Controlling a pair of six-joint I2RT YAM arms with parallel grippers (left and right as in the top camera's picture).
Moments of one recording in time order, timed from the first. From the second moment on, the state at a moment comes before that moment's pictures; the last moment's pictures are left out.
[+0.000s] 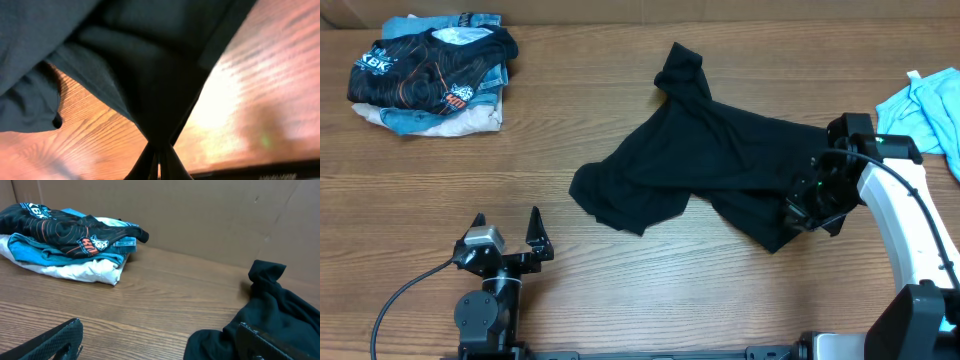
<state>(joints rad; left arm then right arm) 0.02 0.02 0.01 -0.08 -0.02 -0.23 -0.08 1.54 1.15 -1.28 -0.30 0.51</state>
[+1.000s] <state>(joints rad) 0.02 0.20 0.51 -0.35 0.33 -0.28 -0.08 1.54 1.15 -1.24 -0.31 0.58</state>
